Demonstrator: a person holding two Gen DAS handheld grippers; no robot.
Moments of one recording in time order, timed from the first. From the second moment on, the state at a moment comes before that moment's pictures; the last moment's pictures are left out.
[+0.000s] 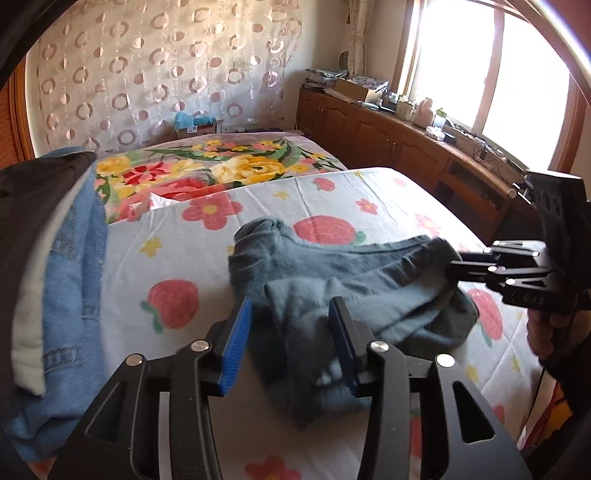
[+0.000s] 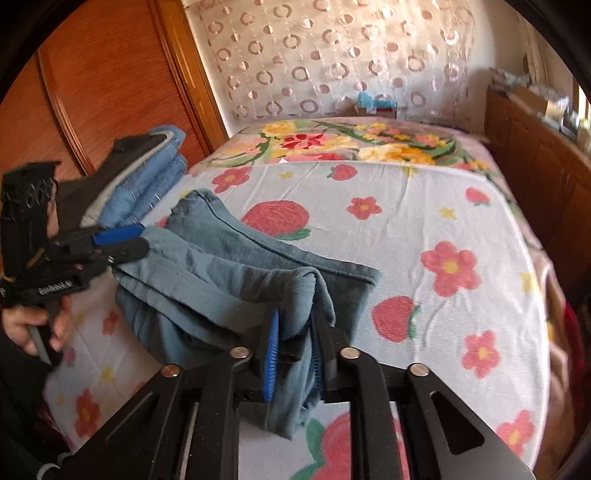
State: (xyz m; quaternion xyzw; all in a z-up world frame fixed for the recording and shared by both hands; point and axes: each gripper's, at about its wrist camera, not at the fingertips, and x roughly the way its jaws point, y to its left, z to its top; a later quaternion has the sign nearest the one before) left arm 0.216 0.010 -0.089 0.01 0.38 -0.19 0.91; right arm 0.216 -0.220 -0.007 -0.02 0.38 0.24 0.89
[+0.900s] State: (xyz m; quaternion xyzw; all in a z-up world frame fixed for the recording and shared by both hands) left arm 0.250 0.000 -0.102 0.05 0.40 -0.17 0.90; right arm 0.243 -0.218 -0.011 -0.07 0.37 0.26 0.89
